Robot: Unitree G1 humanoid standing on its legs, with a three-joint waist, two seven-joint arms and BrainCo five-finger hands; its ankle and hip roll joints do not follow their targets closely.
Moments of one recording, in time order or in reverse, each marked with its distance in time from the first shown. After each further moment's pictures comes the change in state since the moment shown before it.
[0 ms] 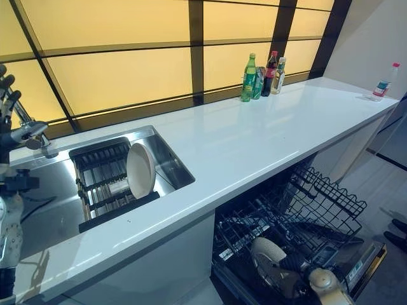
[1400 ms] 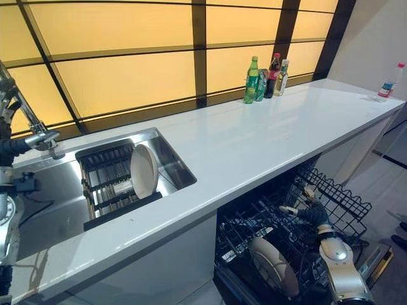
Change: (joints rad) left arm 0.036 0.037 0.012 0.138 0.277 -0.074 0.064; right arm 0.028 0.025 -0.358 -0.457 0.198 0.012 -0.260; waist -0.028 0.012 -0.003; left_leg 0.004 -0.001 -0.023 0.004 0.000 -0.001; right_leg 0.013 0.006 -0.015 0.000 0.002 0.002
